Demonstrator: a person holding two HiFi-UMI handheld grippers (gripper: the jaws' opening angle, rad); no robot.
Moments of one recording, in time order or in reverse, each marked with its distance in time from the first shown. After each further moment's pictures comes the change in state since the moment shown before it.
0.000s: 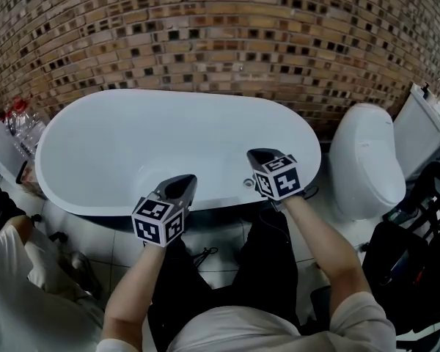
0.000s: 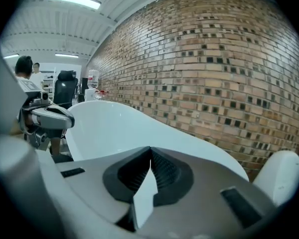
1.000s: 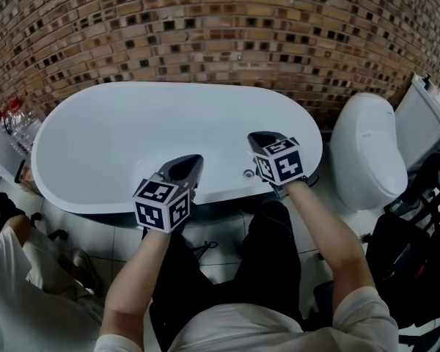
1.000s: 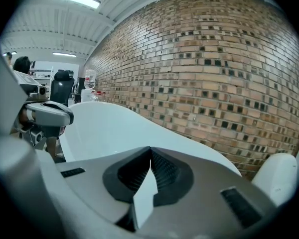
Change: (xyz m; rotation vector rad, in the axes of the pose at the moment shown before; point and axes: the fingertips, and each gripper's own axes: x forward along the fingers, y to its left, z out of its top) left arm 0.022 -0.008 0.032 -0.010 -0.021 -0.021; right arm 0.004 -0.014 0.017 -0.002 -0.001 -0.034
